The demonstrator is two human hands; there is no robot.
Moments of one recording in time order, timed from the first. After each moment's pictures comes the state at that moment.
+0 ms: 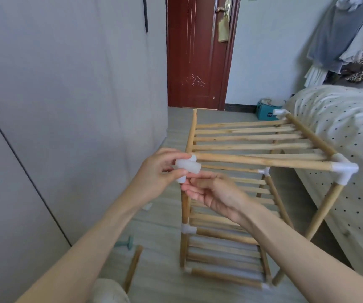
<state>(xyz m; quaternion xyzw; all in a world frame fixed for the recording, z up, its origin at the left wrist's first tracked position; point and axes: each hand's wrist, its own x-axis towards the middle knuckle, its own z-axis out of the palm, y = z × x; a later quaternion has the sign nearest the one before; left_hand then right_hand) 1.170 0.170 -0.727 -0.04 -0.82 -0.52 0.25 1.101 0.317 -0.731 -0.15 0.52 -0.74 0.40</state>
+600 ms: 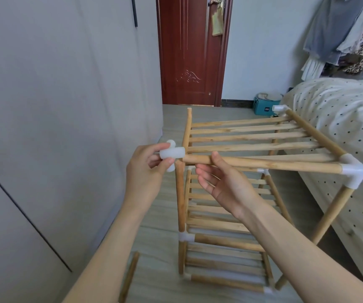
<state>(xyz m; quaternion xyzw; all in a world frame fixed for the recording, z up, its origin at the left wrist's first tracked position) 1.139 0.172 -0.733 0.10 -0.74 -0.55 0.39 1.070 0.319 -0.728 -0.06 0.47 -0.84 0.28</state>
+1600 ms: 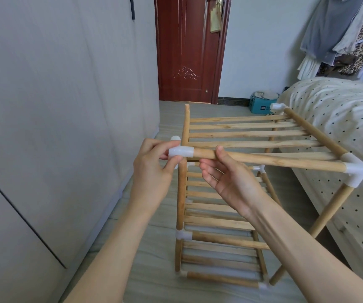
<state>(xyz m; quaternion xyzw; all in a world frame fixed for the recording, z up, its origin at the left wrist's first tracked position) 1.137 0.187 -0.732 0.07 -0.80 -0.41 0.43 1.074 0.330 -0.722 -0.10 0.47 -0.84 0.27</state>
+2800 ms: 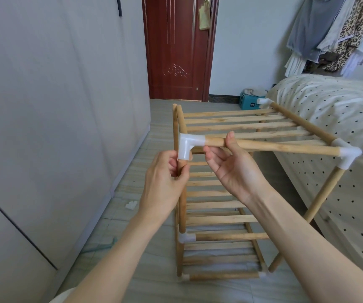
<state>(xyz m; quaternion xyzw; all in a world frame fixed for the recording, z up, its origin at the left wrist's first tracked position) 1.132 0.218 -0.757 0.08 -0.83 -0.40 0.39 1.068 0.347 -0.711 -0.09 0.38 -0.89 0.24</state>
